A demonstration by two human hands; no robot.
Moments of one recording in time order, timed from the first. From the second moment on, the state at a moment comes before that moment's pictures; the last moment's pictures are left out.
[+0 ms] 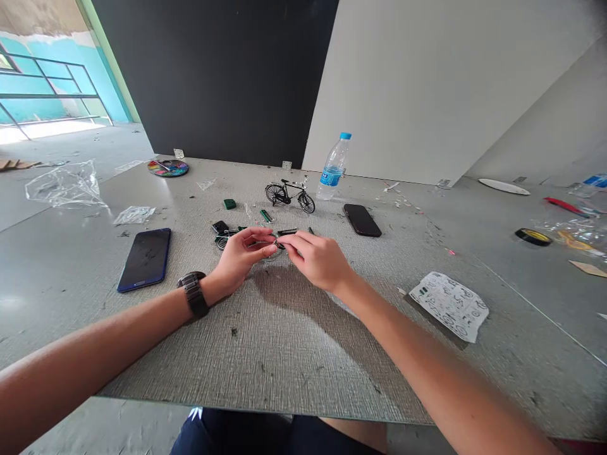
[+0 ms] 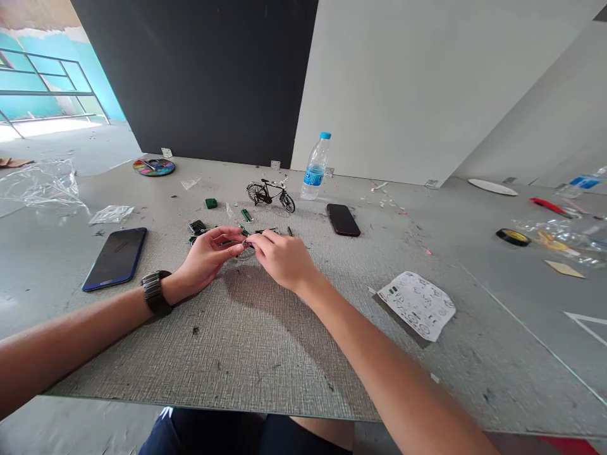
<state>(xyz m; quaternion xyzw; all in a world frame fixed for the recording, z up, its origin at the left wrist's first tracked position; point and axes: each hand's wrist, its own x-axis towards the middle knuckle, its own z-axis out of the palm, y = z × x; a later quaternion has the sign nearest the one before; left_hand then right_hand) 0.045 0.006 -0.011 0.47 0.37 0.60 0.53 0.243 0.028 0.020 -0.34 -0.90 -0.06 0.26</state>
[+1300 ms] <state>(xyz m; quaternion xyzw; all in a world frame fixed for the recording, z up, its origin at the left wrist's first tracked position) 0.045 0.002 -0.005 0.55 0.41 0.59 0.43 0.237 0.028 0.020 -0.34 -0.88 0.14 0.31</state>
